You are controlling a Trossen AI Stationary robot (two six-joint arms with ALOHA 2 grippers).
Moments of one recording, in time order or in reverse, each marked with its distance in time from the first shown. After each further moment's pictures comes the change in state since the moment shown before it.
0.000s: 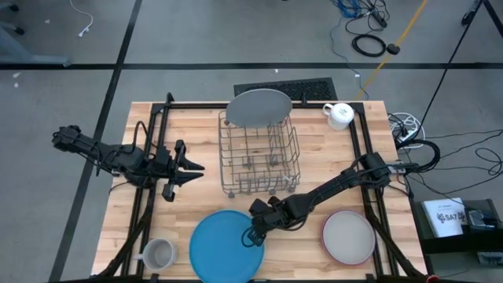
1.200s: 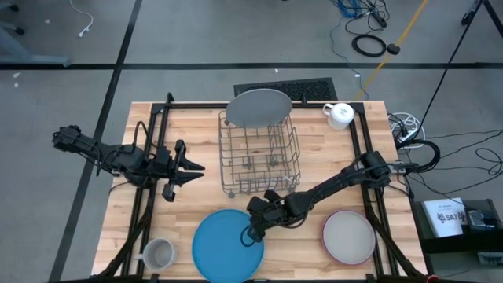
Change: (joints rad) left arm 0.000 0.000 0.000 -0.003 -0.001 -0.001; right arm -0.027 0.003 0.000 0.039 0.122 -0.194
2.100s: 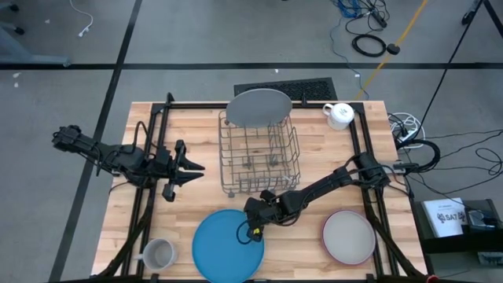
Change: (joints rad) left arm -0.001 0.000 0.000 0.000 0.000 0.000; right arm -0.037 0.060 0.000 0.042 -0.101 -0.072
